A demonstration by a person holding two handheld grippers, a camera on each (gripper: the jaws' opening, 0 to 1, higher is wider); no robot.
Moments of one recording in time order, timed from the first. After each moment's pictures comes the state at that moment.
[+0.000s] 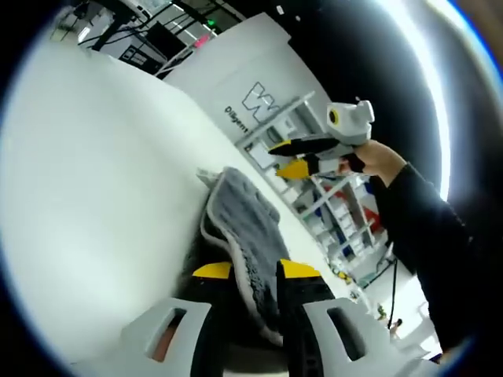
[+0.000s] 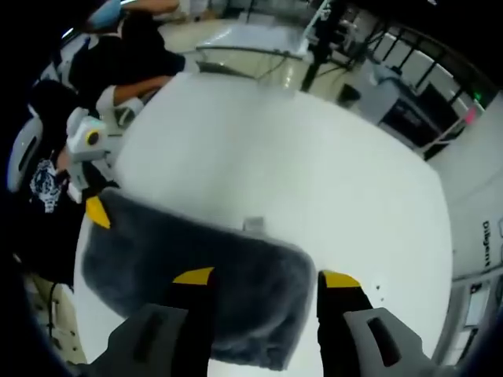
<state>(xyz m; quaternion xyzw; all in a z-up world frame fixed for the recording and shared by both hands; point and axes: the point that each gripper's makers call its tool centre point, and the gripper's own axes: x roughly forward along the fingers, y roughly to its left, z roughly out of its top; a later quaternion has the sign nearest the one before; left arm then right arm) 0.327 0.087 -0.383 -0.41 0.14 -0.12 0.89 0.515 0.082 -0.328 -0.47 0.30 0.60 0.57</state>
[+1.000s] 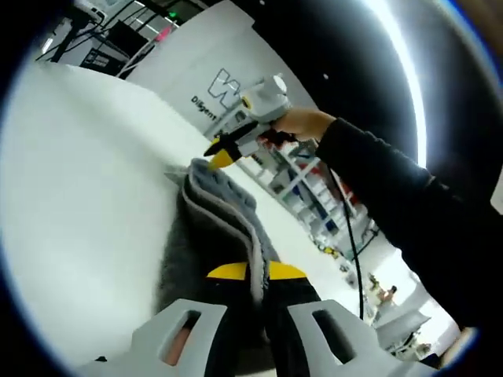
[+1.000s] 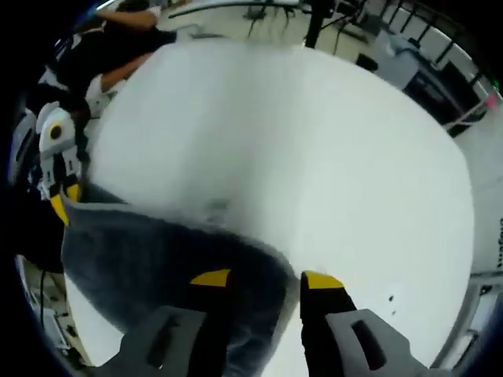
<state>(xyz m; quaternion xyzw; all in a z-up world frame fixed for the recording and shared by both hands) 0.327 0.069 -0.374 -0.36 0.15 -0.21 0.90 0.562 0.098 -0.387 -0.52 0.36 0.59 0.50</state>
